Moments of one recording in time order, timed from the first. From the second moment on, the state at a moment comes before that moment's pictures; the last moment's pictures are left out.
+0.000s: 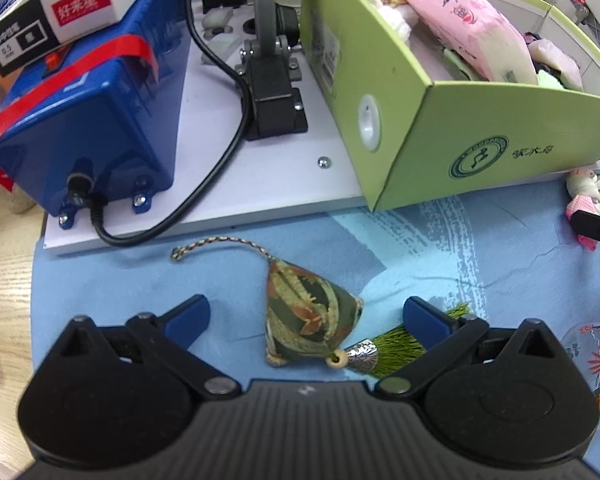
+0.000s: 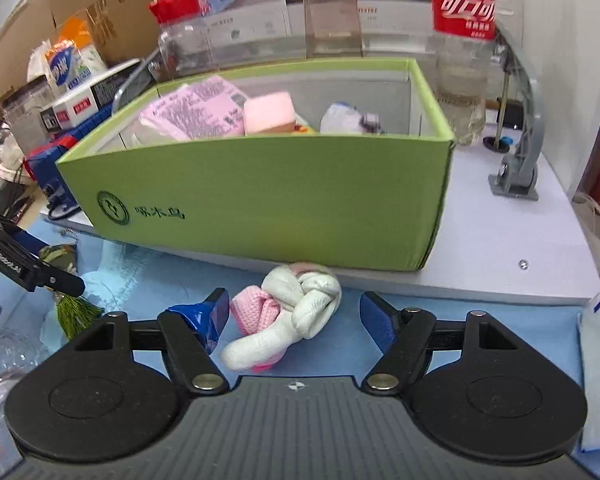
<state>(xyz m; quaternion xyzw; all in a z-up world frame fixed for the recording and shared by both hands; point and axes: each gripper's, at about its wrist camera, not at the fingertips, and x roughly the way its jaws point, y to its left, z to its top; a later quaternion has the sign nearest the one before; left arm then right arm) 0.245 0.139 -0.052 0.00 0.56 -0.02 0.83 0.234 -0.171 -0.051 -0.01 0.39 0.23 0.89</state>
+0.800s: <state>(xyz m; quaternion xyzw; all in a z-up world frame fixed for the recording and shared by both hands) 0.192 0.153 -0.013 -0.05 0.52 -0.05 0.85 0.209 -0.173 -0.064 -0.03 0.35 0.22 0.91</state>
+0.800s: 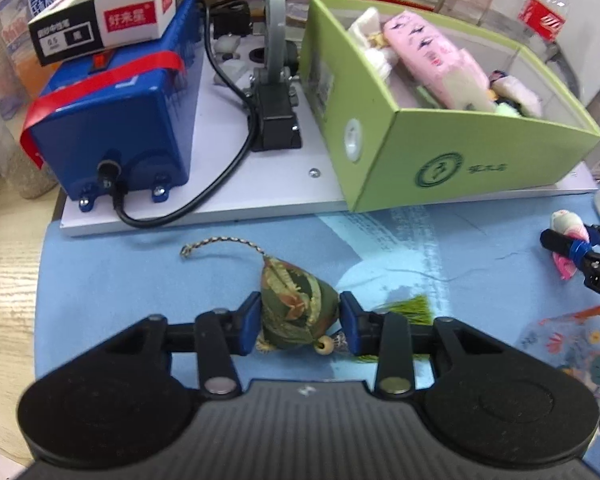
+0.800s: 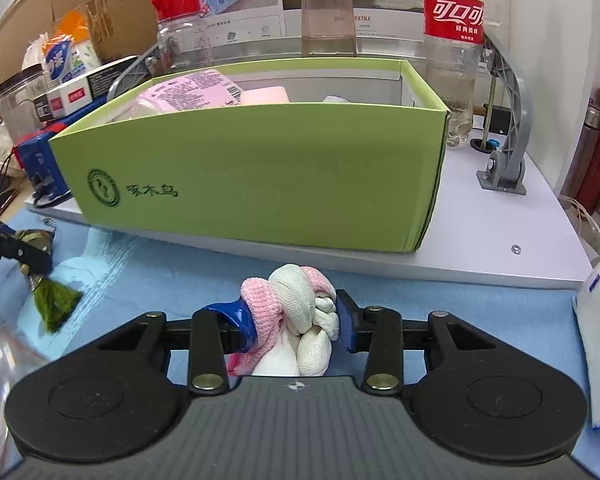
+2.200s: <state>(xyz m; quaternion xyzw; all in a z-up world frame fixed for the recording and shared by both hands) 0.329 0.049 0.078 -0.04 0.42 -0.14 0.90 0.321 -0.149 0.035 -0.03 0.28 0.20 0.94</state>
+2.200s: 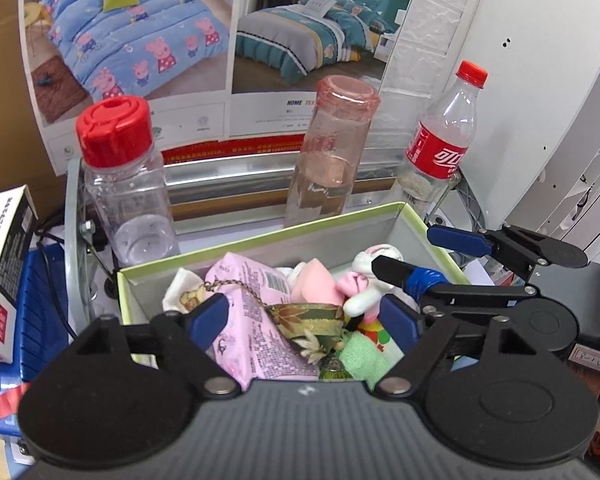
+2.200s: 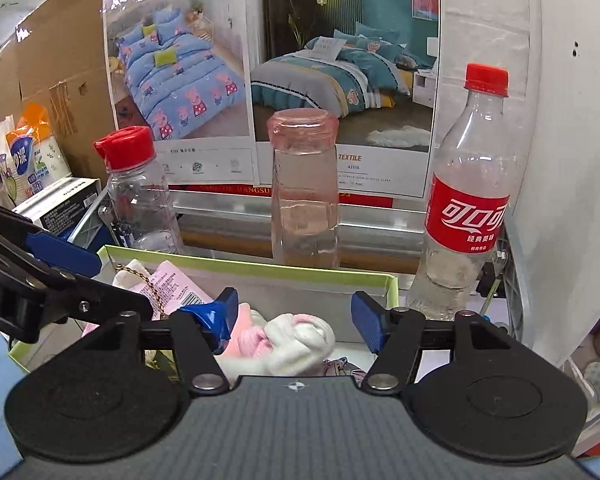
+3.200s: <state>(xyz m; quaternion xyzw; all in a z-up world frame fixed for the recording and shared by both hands) 0.096 0.063 0.074 -0.09 0.30 -0.05 0.95 0.103 -0.171 0.049 0.06 0.26 0.05 0.96</state>
